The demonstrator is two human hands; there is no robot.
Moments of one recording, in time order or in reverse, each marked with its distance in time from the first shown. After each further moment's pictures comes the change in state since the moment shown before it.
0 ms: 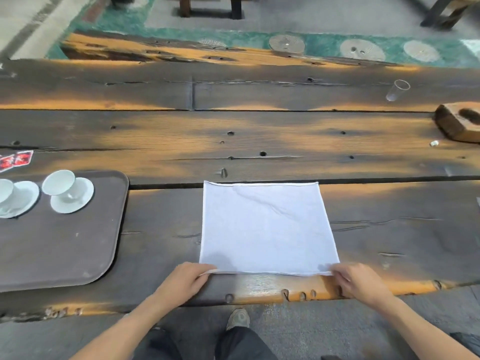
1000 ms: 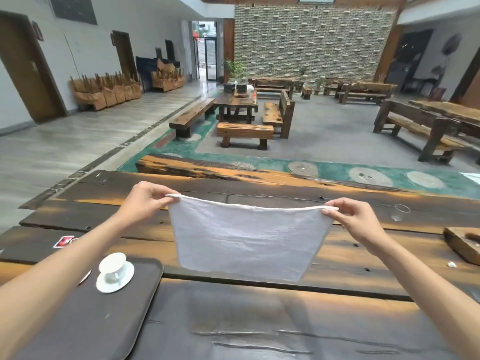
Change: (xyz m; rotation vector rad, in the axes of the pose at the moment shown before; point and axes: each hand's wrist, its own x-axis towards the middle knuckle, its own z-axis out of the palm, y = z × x) left_hand -0.013 0.067 -0.389 -0.090 0.812 0.106; right_hand 0.089 -0.127 -0.342 0.934 0.659 -0.398
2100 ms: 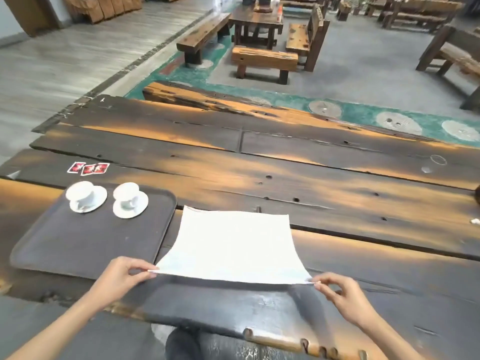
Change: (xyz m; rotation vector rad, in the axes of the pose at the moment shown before) left_hand -0.265 -0.117 0.062 -0.009 -0.353 -0.518; right_hand -0.216 0.132 0.092 -0.272 -0.395 0.358
